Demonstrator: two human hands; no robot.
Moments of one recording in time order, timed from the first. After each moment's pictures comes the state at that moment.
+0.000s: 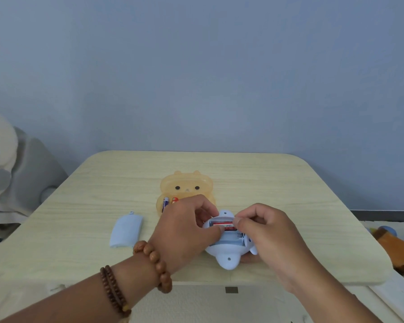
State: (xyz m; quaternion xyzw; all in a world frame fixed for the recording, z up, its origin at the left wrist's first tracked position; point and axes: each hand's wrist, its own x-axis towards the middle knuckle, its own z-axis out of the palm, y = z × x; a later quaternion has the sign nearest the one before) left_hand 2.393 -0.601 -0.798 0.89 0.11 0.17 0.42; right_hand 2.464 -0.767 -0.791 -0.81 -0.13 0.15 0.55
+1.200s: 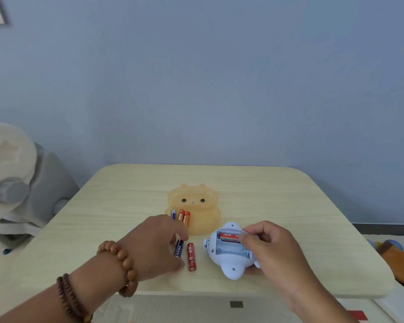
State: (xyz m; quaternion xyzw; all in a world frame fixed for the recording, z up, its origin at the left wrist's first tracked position) left_hand 2.352 -0.552 -0.764 0.98 0.11 -0.04 0.16; right_hand 2.461 -0.768 -0.806 -0.80 -0.10 0.14 0.57
